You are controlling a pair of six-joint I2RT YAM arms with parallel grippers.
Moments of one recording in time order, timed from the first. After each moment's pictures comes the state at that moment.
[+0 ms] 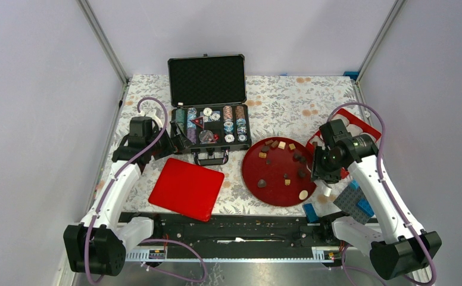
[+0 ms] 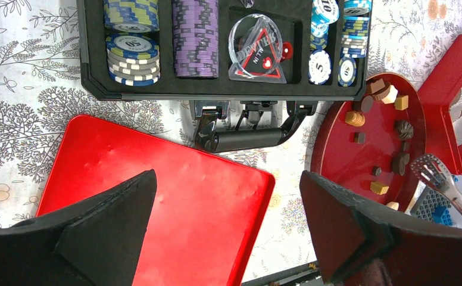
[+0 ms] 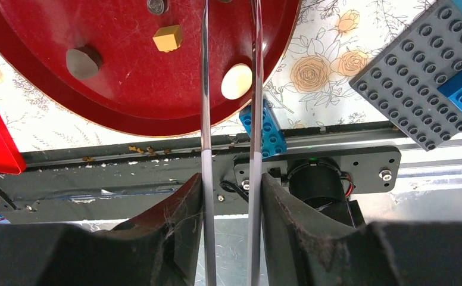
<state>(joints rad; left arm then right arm) -0.09 1.04 0.82 -0.53 0.28 -0.48 0.27 1.04 1.09 -1.36 0.01 0.47</state>
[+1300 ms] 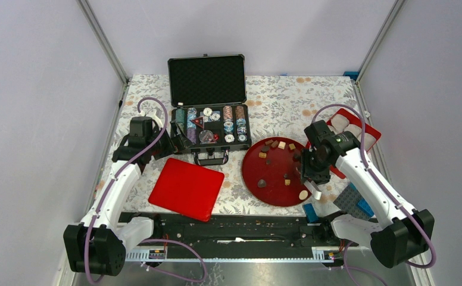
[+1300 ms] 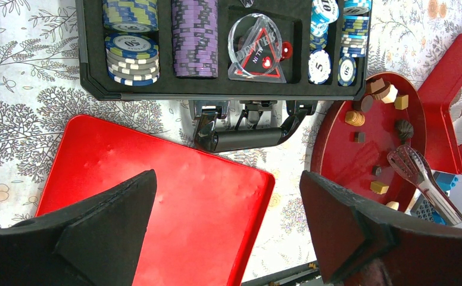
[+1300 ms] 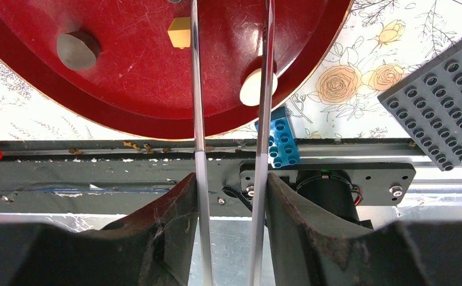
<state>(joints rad) -0.09 1.03 0.82 -0.53 0.28 -0.48 0.38 1.15 1.02 -1.26 -0.01 0.49</state>
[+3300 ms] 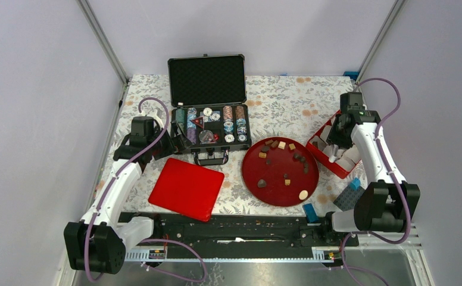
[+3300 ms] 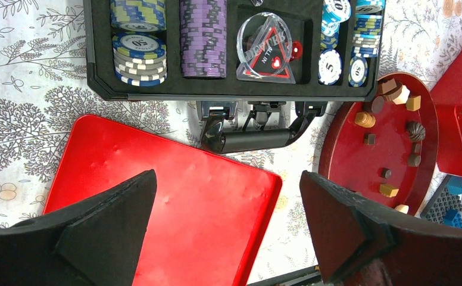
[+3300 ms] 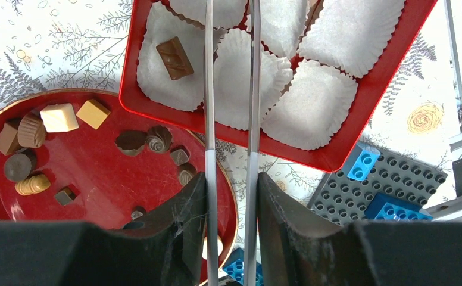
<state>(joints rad) -0.10 1.05 0.82 -0.53 0.25 -0.47 -0.06 1.39 1.20 -0.95 0.18 0.36</state>
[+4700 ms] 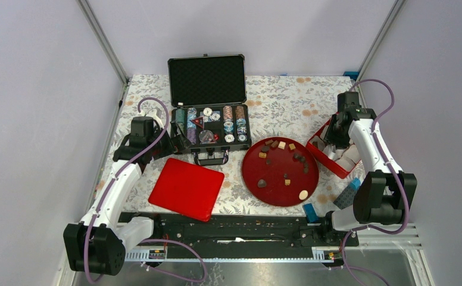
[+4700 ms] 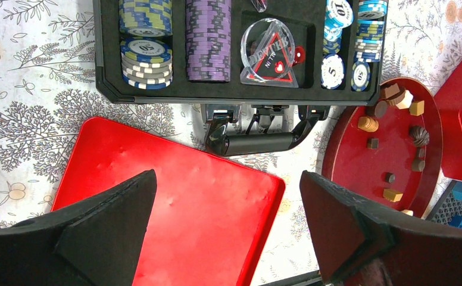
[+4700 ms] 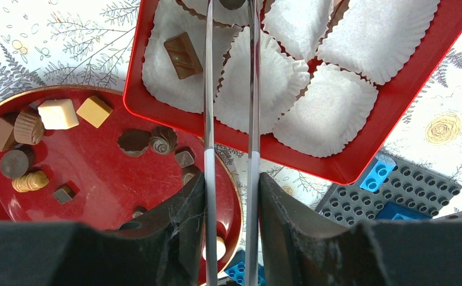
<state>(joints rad) -0.10 1.04 0.82 -0.53 0.23 -0.47 -0.06 1.45 1.20 -0.93 0.14 0.34</state>
